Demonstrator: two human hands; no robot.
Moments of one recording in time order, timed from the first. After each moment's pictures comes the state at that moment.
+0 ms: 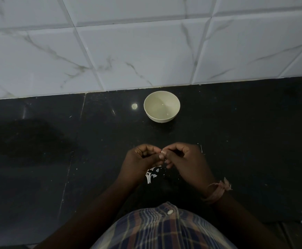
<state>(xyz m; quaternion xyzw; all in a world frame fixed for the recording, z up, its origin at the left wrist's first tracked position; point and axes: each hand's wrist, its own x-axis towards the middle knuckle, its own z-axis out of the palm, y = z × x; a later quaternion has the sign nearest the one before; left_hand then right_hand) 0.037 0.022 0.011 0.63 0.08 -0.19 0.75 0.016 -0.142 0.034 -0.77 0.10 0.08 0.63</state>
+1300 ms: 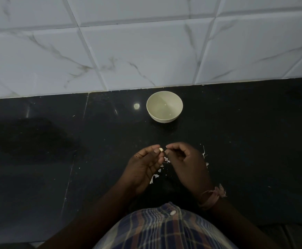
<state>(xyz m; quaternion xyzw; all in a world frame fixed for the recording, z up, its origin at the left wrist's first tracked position) 0.033 0.020 0.007 0.39 0.23 -0.24 0.86 0.010 -0.133 0.014 -0.81 0.09 -0.03 0.58</state>
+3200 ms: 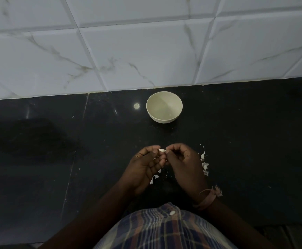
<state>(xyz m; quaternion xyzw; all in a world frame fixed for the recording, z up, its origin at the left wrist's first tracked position) 0.037 0.022 0.001 0.41 0.19 -0.26 0.85 0.013 -0.122 0.005 -0.73 0.16 -0.02 0.66</state>
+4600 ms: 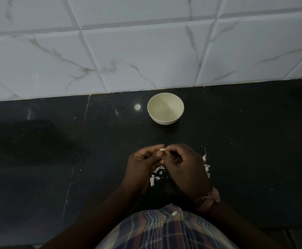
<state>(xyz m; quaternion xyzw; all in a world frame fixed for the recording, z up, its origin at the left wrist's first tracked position) 0.034 0.015 0.009 0.49 0.14 -0.17 0.85 0.012 -0.123 0.017 -0.87 -0.01 -0.15 0.48</state>
